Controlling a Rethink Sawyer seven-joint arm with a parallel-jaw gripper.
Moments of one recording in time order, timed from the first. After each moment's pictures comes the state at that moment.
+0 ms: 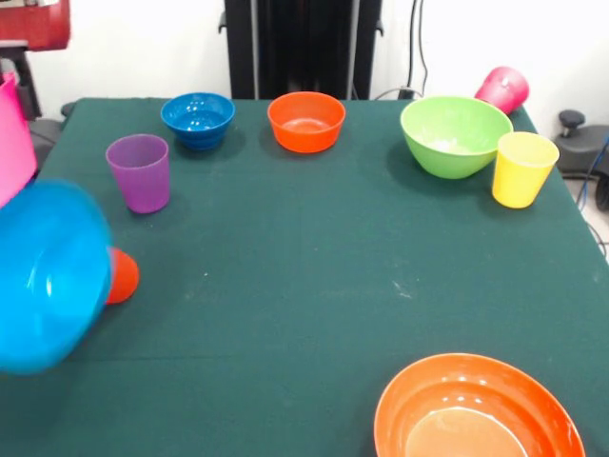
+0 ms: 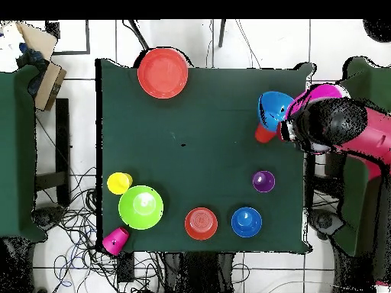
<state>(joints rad) -0.69 -0.67 0.24 1.28 -0.28 0.97 1.14</state>
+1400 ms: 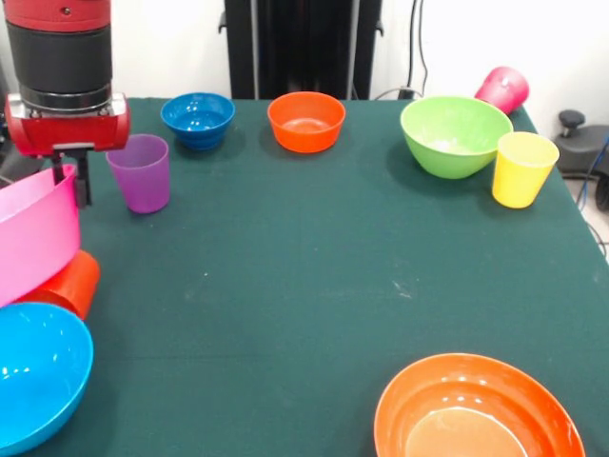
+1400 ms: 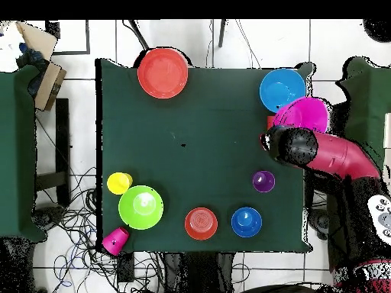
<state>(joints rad) -0.70 -0.57 0.24 1.44 -0.41 0.59 1.14</state>
